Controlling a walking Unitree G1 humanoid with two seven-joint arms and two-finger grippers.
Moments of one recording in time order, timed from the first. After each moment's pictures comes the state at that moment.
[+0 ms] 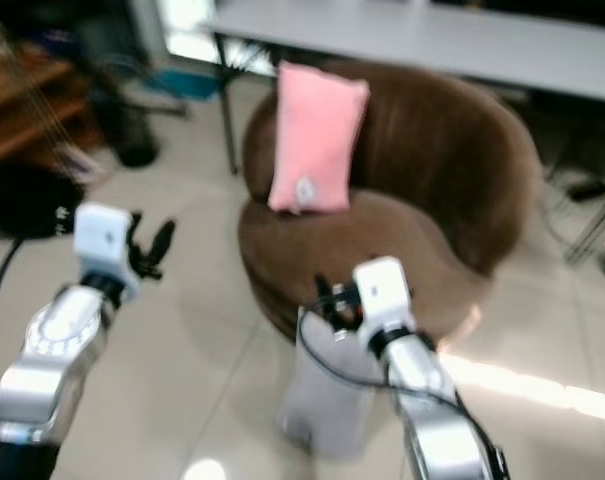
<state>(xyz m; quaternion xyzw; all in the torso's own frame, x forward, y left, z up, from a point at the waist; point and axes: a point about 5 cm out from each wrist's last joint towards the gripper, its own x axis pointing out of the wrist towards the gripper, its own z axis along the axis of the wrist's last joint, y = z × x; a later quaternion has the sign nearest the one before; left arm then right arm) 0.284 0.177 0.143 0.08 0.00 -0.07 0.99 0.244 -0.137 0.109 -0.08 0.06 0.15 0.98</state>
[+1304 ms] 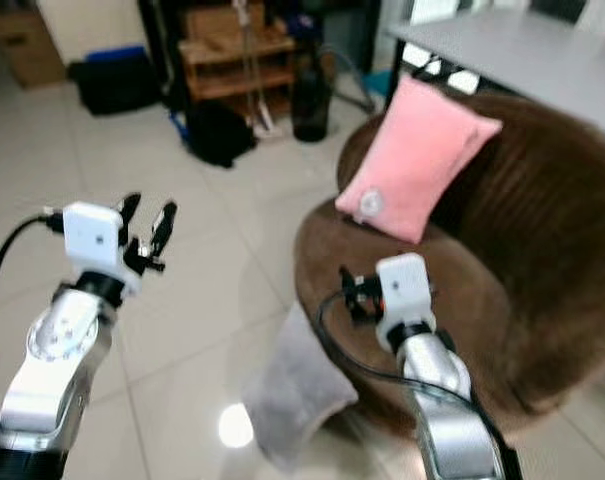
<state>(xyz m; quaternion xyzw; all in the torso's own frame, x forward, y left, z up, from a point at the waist) 0.277 0.167 0.155 0.07 -0.09 -0.09 0.99 0.248 -0.154 0.107 -0.08 0.06 0.10 0.99</state>
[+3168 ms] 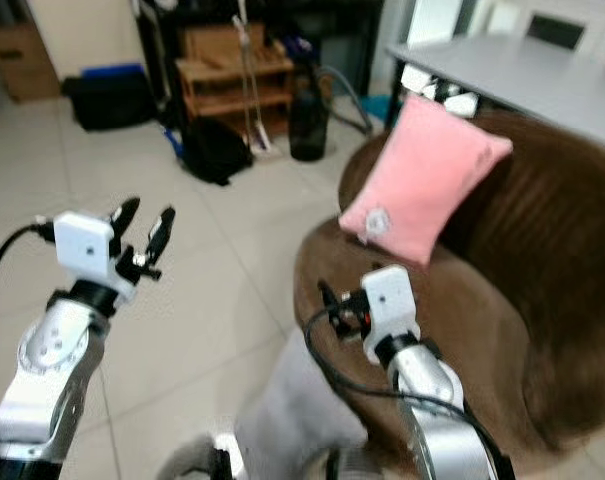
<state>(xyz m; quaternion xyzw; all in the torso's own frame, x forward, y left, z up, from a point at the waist) 0.270 0.172 0.151 0.07 -0.11 -0.11 0.99 0.239 -0.145 0.097 -0.06 0.06 0.17 0.98</state>
